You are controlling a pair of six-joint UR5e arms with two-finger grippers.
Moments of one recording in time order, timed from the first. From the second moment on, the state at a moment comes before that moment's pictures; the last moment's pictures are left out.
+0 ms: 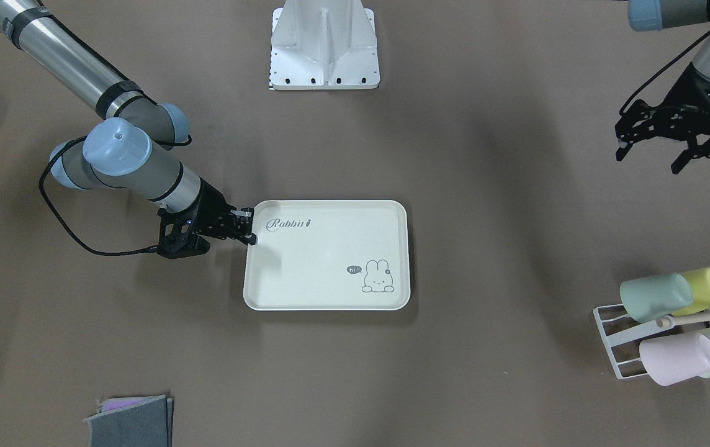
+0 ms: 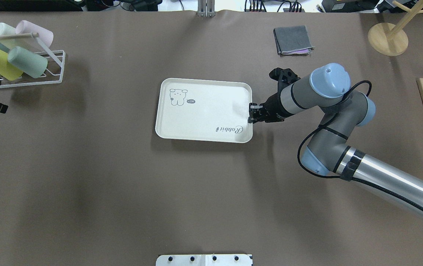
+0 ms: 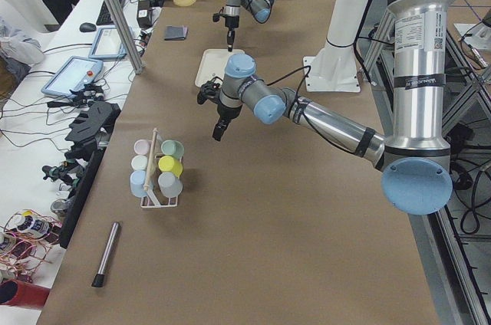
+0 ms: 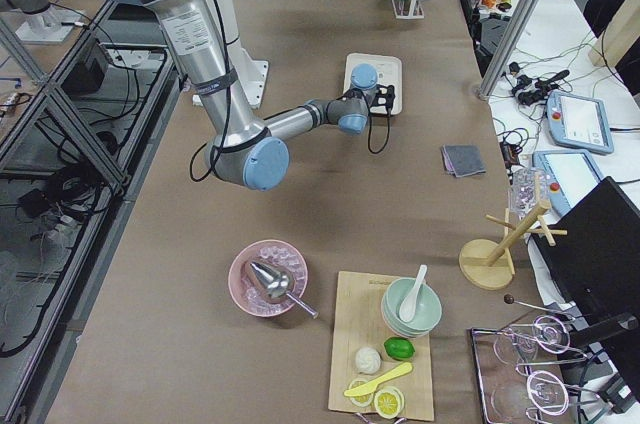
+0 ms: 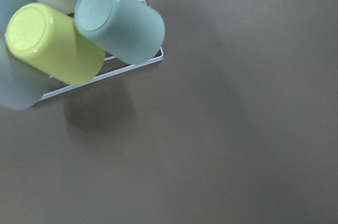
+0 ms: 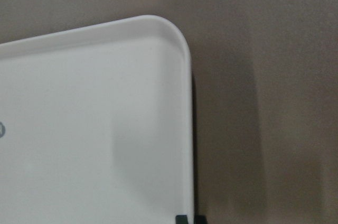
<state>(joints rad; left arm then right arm) -1.08 -1.51 -2.03 -1.87 -2.07 -0.36 0.69 -1.05 1.35 -0.70 2.12 1.38</state>
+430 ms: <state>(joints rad) -1.05 -1.52 -2.03 -1.87 -1.82 0.09 0.70 -1.06 1.36 -0.72 2.12 1.38</state>
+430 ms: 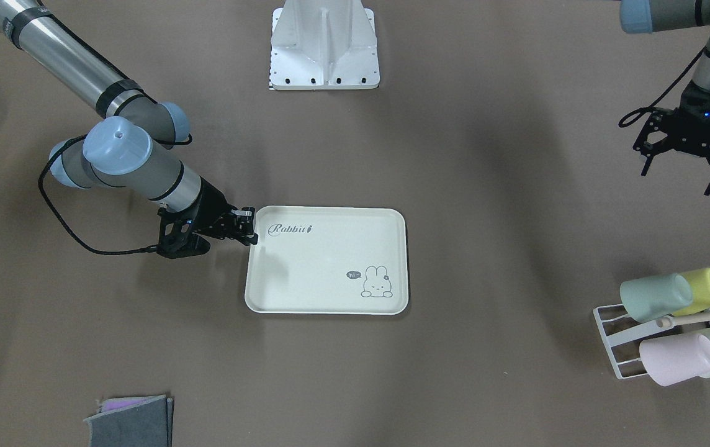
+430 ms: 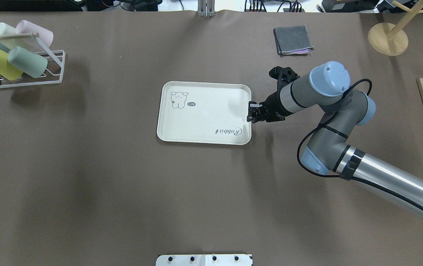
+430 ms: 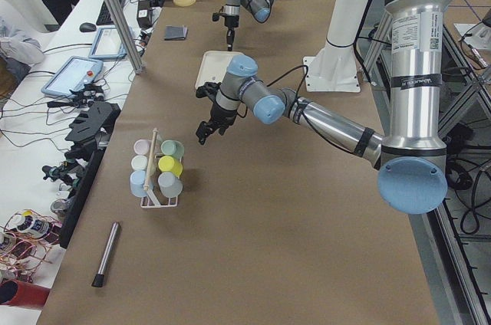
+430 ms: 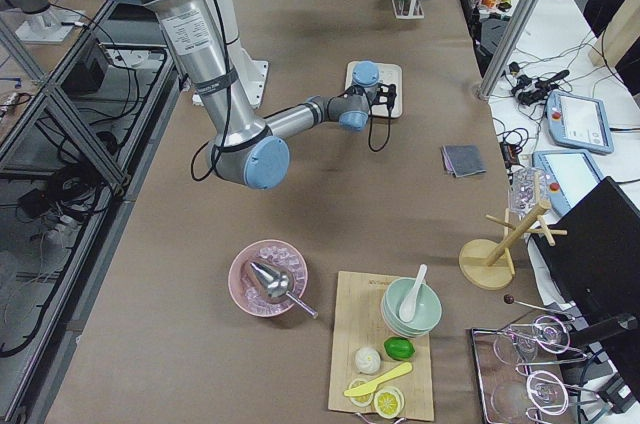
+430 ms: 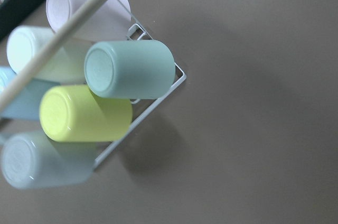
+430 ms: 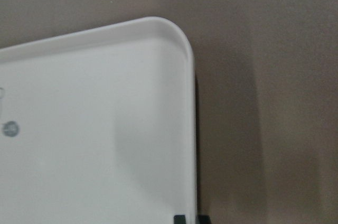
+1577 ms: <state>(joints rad) -0.70 -1.64 -1.94 -1.87 -1.02 0.90 1.00 -1.26 1.70 -1.17 2.13 0.84</state>
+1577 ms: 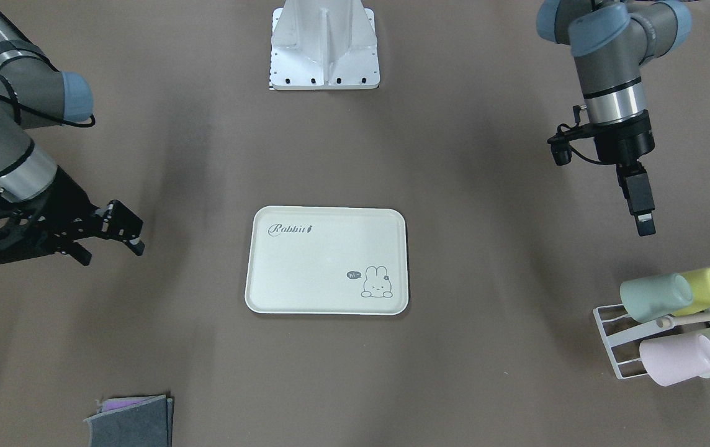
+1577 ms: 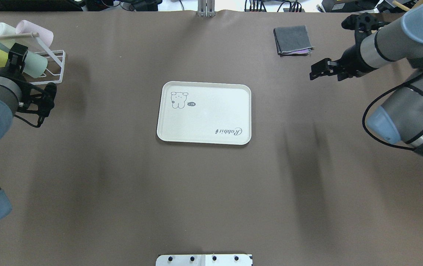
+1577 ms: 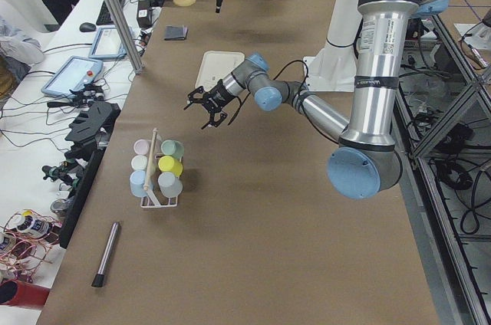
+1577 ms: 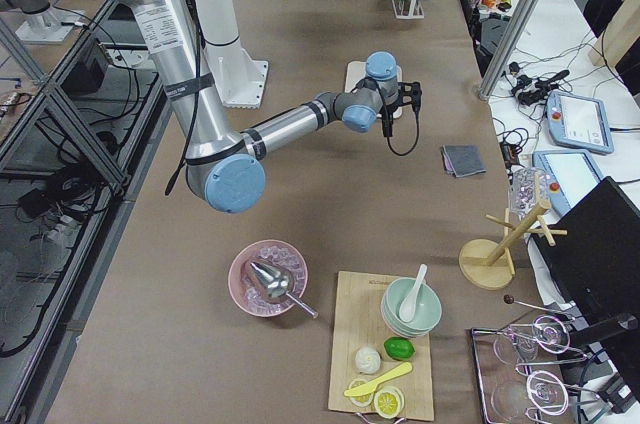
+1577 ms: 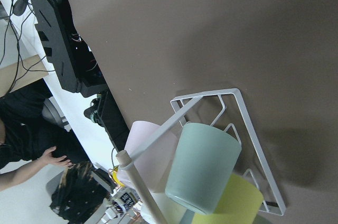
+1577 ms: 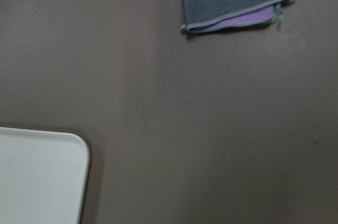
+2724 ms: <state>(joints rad) -0.64 -1.71 -1.65 -2.05 -0.85 1.00 1.52 -1.70 1.72 -1.33 2.32 -0.09</state>
